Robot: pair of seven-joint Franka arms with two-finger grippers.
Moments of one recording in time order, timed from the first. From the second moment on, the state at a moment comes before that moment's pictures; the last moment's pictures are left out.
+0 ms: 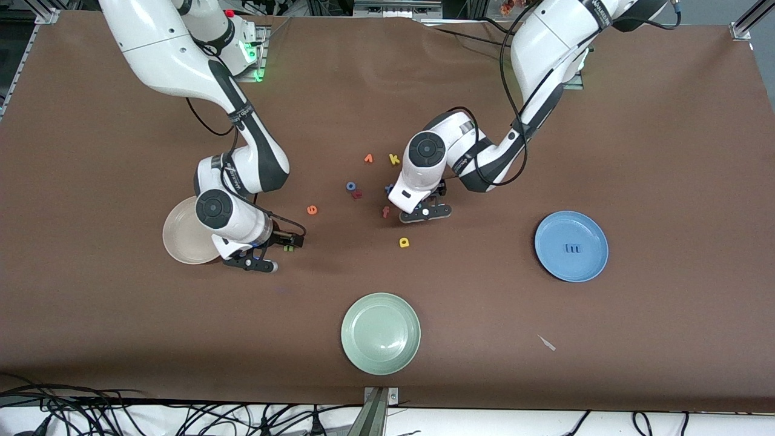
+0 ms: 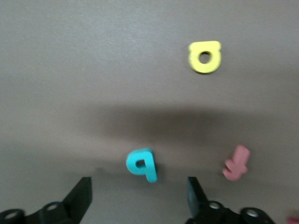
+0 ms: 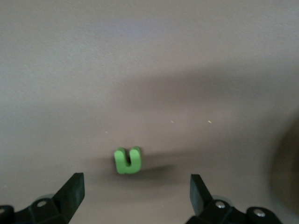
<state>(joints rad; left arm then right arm) -0.34 0.74 -0.42 -1.69 0.28 2.29 -1.07 0.33 0.68 0.03 -1.69 0.09 2.34 0.46</state>
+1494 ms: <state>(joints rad) -0.32 0.75 -0.41 -1.67 0.30 2.28 -1.09 0.34 0.74 0.03 -1.65 0.09 2.34 0.46</state>
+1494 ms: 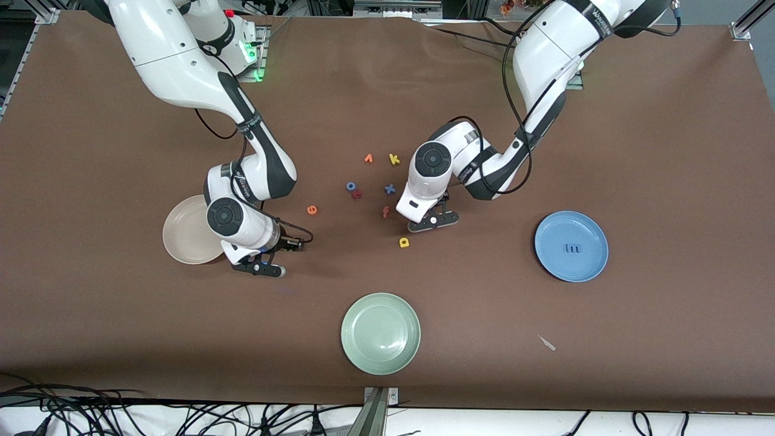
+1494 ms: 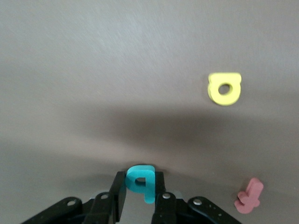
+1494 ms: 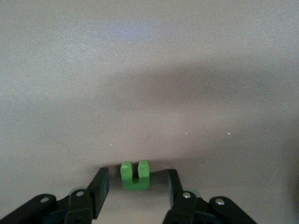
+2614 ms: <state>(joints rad) 0.05 0.59 -0.39 -1.66 0.32 1.96 -0.28 0.34 0.74 0.03 -1.61 0.09 2.30 0.47</state>
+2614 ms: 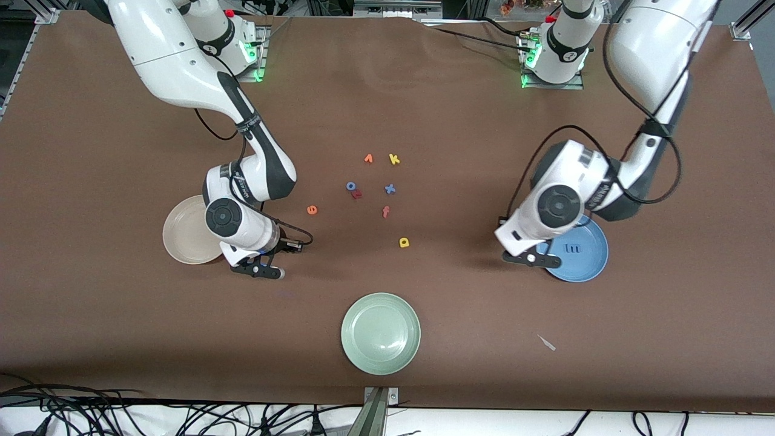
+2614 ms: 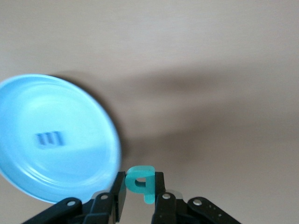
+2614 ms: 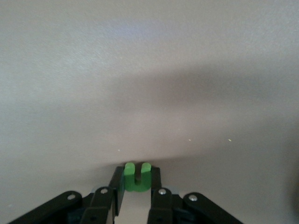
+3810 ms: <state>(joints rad) 0.18 0.71 -0.41 -1.68 0.45 2.10 -0.16 0.33 0.55 -0.19 -1.76 0.02 2.02 0.04</state>
